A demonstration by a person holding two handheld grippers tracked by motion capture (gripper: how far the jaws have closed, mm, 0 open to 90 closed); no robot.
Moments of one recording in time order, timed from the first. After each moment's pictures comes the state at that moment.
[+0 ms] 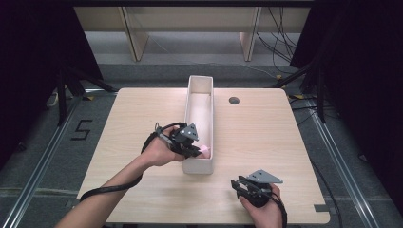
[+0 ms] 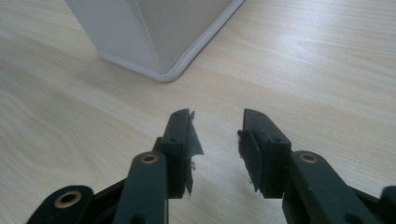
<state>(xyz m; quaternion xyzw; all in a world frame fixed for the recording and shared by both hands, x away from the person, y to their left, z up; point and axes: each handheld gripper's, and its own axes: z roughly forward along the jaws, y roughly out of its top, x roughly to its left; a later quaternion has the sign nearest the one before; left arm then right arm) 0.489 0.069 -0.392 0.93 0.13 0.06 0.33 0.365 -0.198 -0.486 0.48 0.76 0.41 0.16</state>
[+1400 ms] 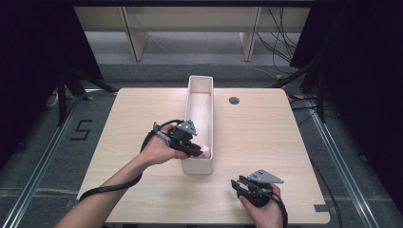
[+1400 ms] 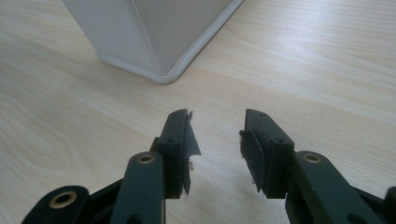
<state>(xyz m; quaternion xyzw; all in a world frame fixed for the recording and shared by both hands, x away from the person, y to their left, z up) 0.492 0.073 -0.385 0.92 0.17 0.03 0.36 0.366 -0.199 -0.486 0.47 0.76 0.42 0.16</state>
